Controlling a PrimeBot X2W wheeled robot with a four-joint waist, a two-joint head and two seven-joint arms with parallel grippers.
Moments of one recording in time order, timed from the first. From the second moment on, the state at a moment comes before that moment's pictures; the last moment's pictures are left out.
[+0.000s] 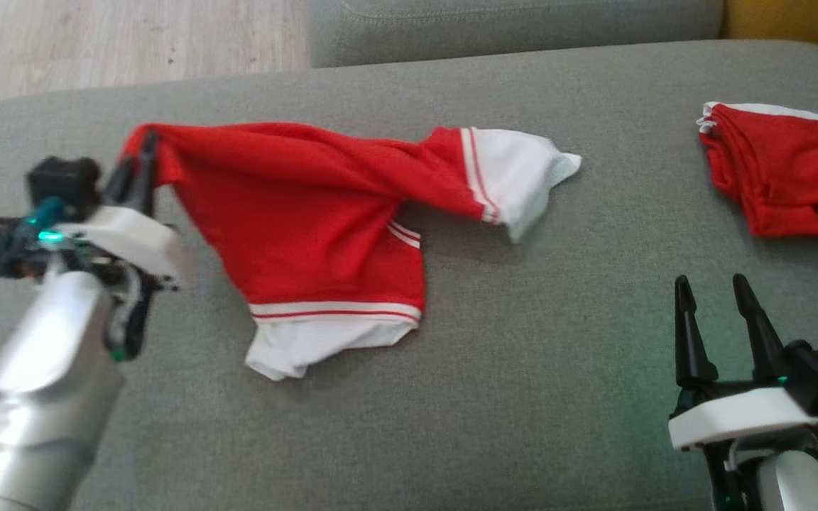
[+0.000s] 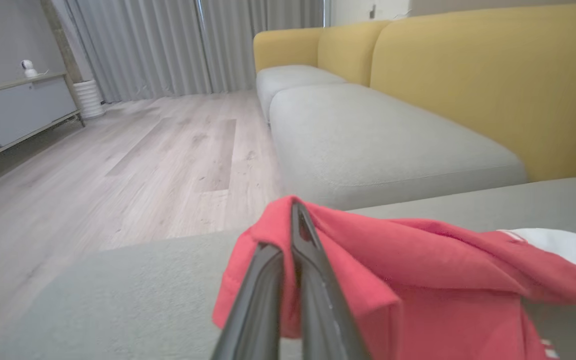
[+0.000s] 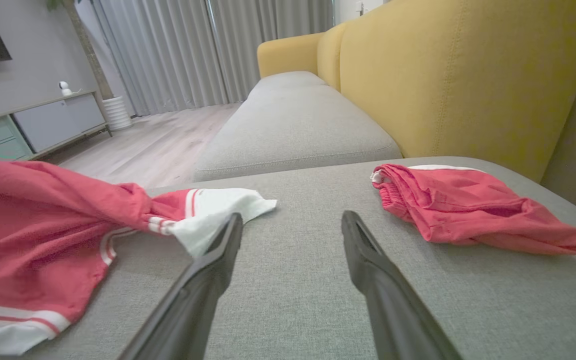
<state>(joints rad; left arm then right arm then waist) -0.67 0.37 -0.53 0.61 -0.58 0.03 -0.06 0.01 -0.04 -0.04 0.12 0.16 0.12 -0.15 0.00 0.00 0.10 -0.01</state>
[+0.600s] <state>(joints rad) -0.69 0.45 -0.51 0.88 -0.62 0.00 -0.02 -0.01 -0.04 -0.01 0.15 0.16 0.12 -0.15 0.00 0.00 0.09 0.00</state>
